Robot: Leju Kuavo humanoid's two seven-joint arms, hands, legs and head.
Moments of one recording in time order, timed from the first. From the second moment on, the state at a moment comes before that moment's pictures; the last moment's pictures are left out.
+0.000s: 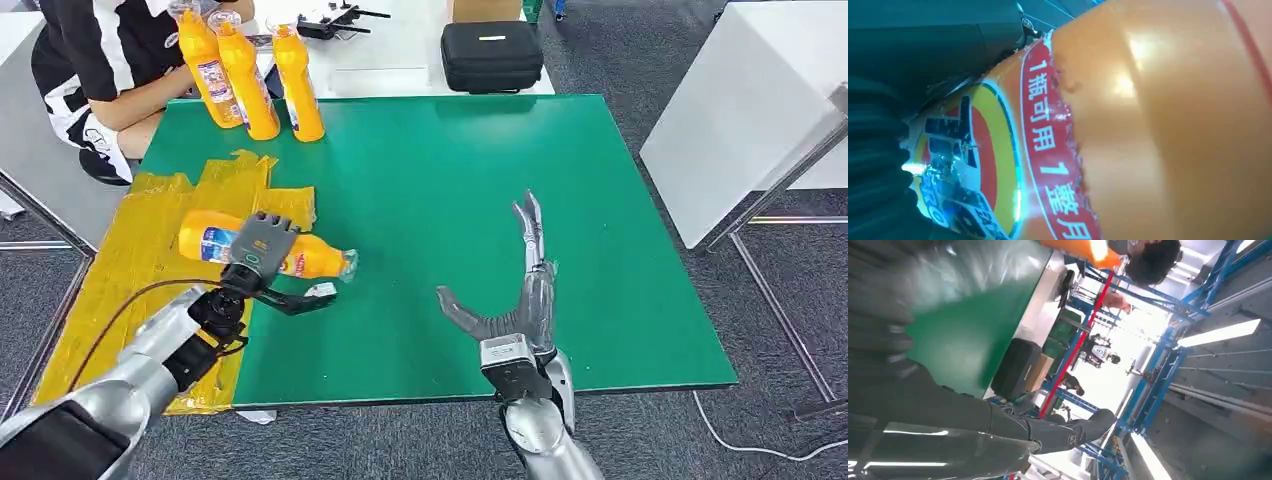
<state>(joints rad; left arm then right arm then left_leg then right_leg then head) -0.77 0.17 -0.81 -0.57 -1.56 0.34 0.25 -0.12 0.11 0.45 -1.53 0.40 -0.48 -0.53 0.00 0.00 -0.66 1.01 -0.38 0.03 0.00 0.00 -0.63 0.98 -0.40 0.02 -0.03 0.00</state>
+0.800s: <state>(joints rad) -0.94 0.22 -0.72 -0.32 -1.40 -0.13 -0.10 -0.10 0.13 0.41 -1.51 0.43 -0.45 -0.50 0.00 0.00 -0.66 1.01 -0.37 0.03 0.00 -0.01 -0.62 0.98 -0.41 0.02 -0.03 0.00</state>
